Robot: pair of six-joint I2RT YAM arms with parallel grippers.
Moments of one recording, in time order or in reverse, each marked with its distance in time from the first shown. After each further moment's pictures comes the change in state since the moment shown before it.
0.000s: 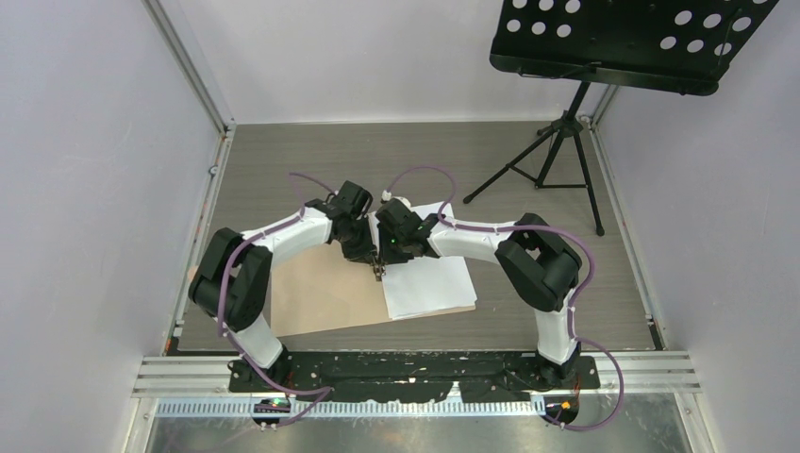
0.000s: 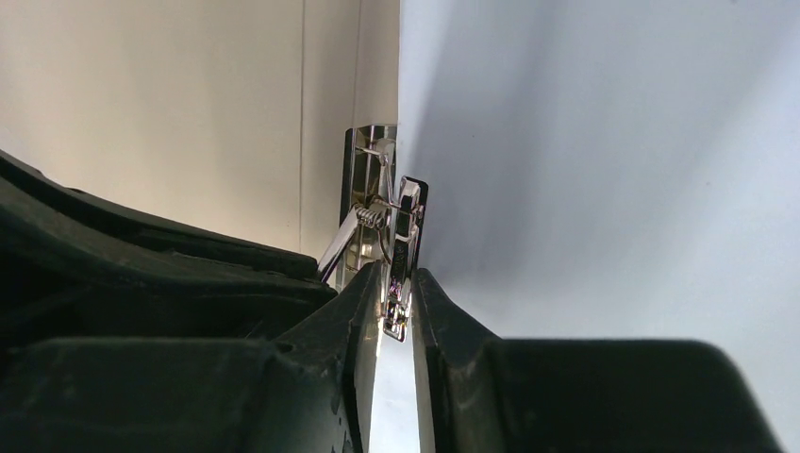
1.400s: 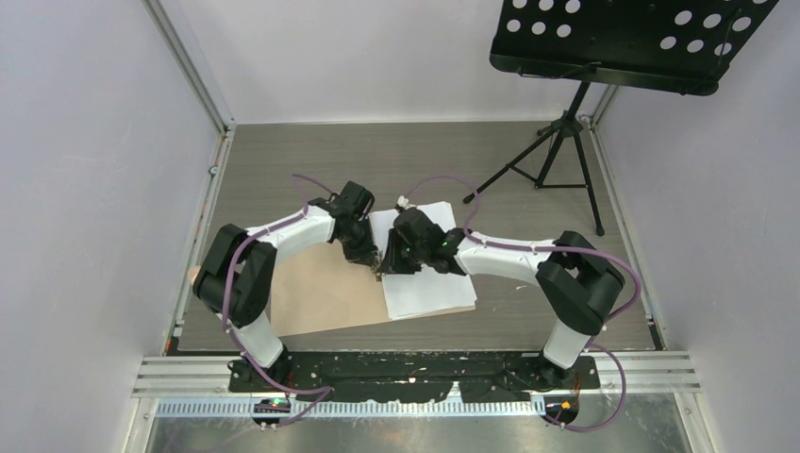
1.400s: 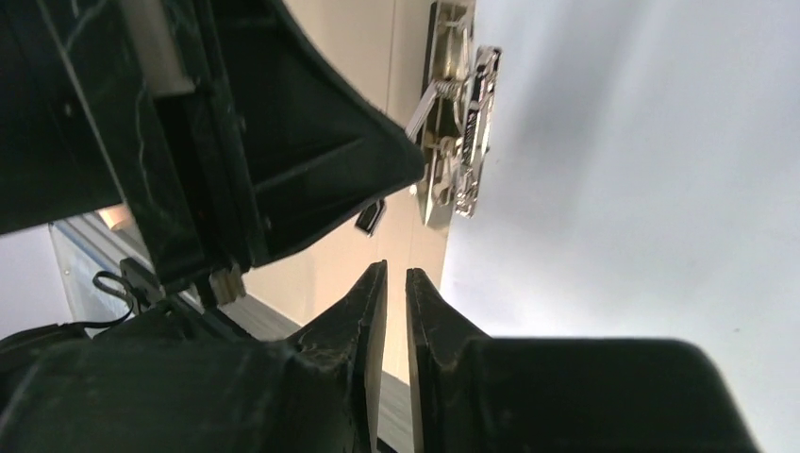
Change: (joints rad) left arm -0.004 0.034 0.018 -0.024 0.008 -0.021; right arm 0.014 -0.238 -0.221 0.120 -0.086 0.127
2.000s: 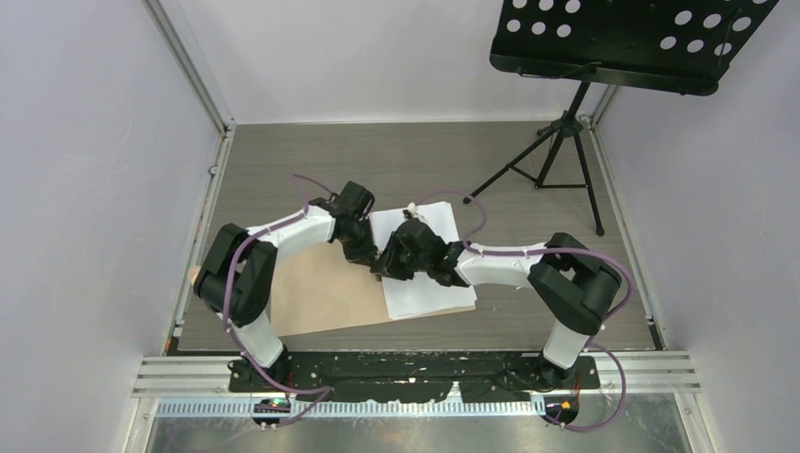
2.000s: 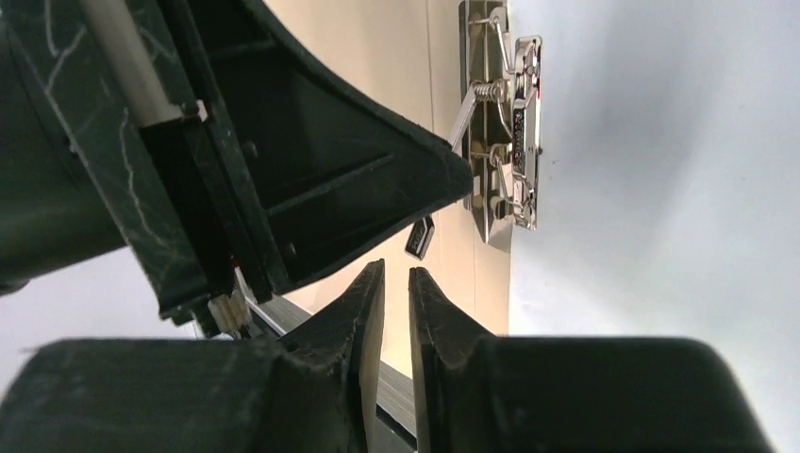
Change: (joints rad) left arm 0.000 0.005 0.002 -0.001 0.008 0.000; right arm 0.037 -0.007 -0.134 0.254 0.021 0.264
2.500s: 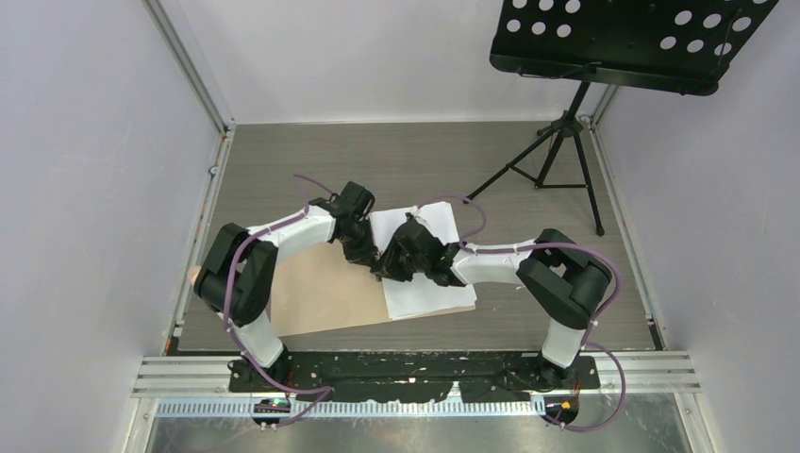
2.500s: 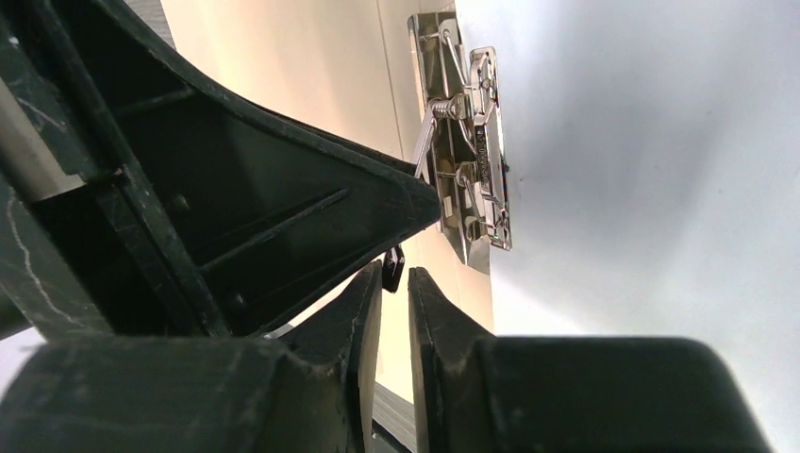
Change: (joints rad) left arm 0.000 0.003 0.000 0.000 0.002 0.003; right arm -0.013 0.060 0.000 0.037 0.018 0.082
